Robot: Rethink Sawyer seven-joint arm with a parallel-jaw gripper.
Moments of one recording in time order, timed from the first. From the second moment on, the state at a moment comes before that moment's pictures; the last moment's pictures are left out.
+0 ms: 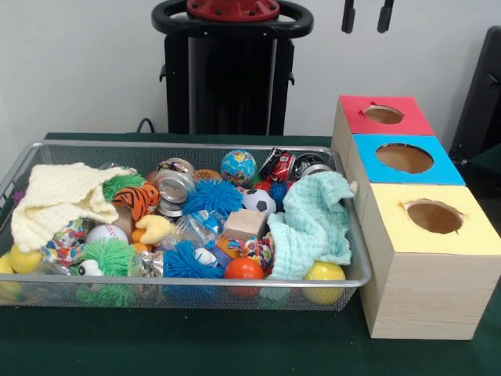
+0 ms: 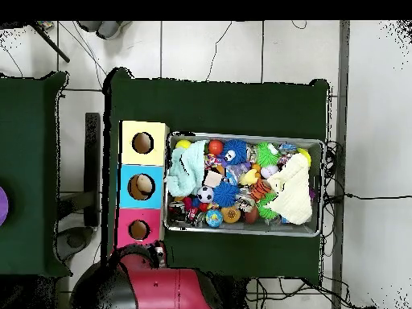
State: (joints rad) arm 0.02 -1.19 -0.01 2.17 0.00 0.57 1.57
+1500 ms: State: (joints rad) arm 0.02 -1.02 -0.01 1.92 0.00 0.57 1.57
